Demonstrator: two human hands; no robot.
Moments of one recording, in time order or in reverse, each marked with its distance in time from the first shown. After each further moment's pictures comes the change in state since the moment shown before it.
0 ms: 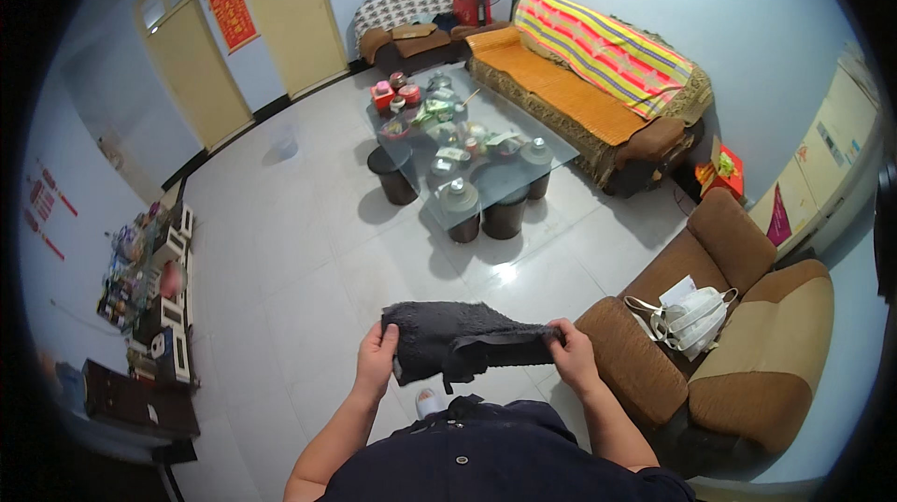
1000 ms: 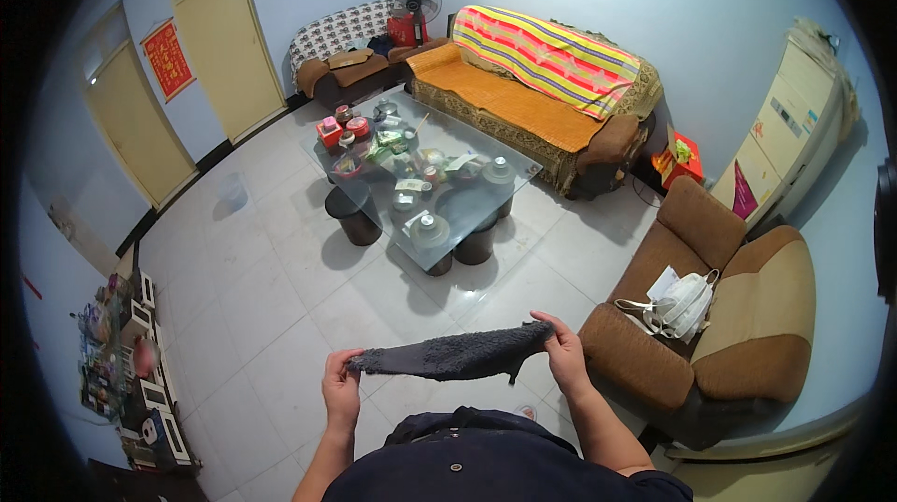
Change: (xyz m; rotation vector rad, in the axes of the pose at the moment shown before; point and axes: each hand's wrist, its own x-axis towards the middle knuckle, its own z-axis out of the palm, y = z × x) left_hand 0.122 0.021 -0.121 0.222 -0.003 0.236; right_hand 0.081 -0.058 0.079 0.601 0.161 0.015
